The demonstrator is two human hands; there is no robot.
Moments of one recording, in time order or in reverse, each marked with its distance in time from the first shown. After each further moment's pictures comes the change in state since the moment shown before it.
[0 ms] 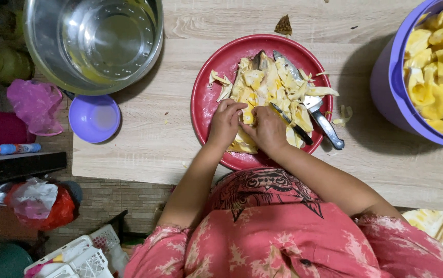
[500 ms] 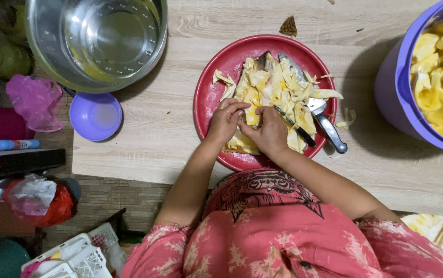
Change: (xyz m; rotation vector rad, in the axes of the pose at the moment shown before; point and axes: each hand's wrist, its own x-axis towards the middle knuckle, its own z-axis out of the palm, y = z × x) left_hand 0.015 -0.008 -0.010 -0.337 -0.035 -0.167; right_hand 0.007 -0.008 0.005 0.072 0.115 0.069
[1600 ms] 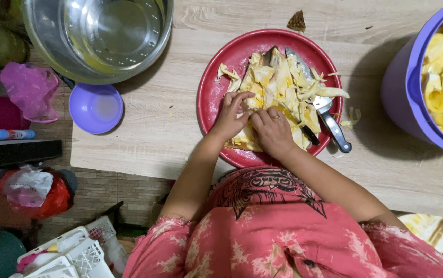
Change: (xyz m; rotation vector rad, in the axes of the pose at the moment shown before) left_hand -0.001 -0.017 0.004 0.096 -0.097 -0.071; right_hand -0.008 0.035 0.015 -0.498 0.012 -0.628
